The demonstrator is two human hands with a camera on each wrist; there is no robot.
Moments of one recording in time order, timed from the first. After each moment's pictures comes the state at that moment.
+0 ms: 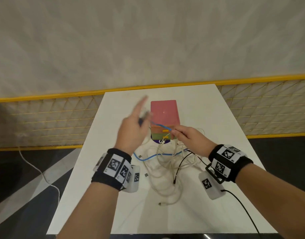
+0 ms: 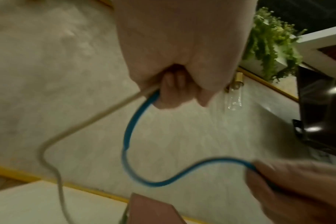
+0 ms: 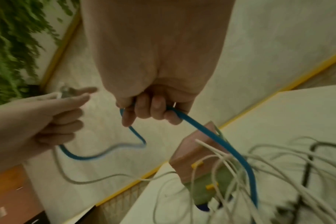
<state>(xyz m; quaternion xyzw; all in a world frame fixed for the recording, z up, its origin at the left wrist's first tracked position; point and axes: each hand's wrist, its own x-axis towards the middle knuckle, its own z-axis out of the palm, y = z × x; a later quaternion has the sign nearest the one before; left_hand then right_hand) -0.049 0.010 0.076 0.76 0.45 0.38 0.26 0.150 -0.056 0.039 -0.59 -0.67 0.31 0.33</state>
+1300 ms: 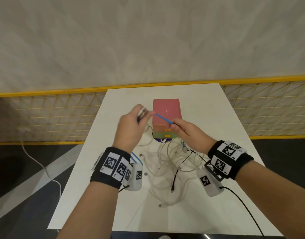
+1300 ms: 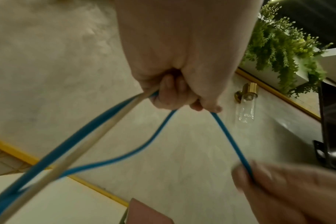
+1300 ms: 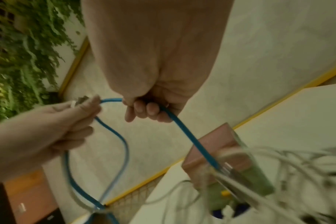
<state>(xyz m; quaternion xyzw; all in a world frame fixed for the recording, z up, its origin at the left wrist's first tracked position) -0.055 0.016 0.077 0.77 0.46 0.39 0.20 0.144 -0.043 0.043 -0.55 -0.69 0.30 0.35</state>
